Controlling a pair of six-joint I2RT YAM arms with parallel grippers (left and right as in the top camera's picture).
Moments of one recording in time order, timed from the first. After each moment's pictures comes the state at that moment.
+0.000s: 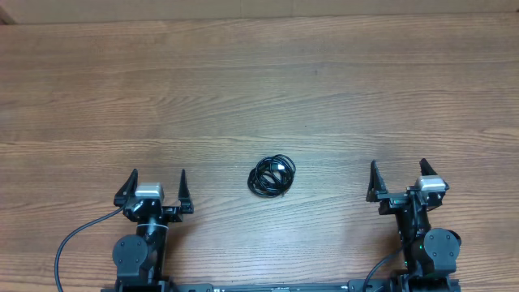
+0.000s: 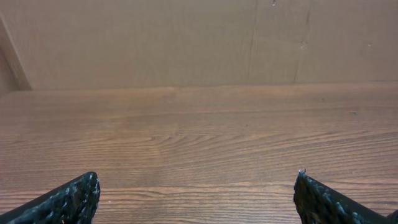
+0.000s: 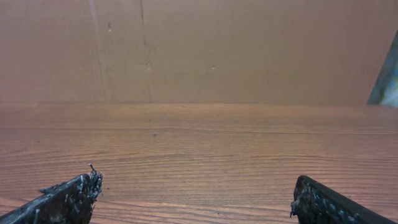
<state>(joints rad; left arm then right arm) 0.01 0.01 0.01 -0.08 0.02 0.00 0.01 0.01 0.02 -0.04 -0.04 0.01</state>
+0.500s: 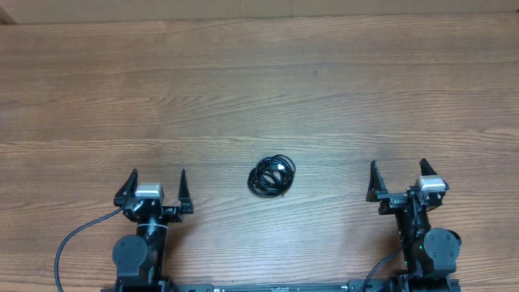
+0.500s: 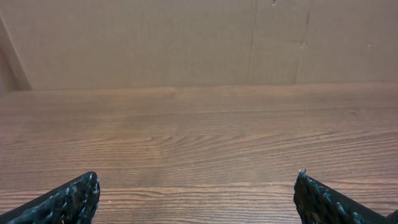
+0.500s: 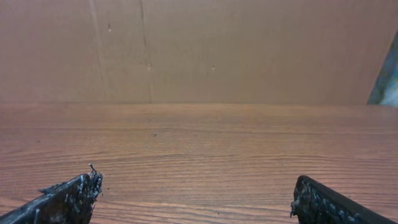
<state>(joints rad) 0.01 0.01 0.01 -0.08 0.02 0.00 0.01 0.01 0.02 -0.03 -0.04 0.01</state>
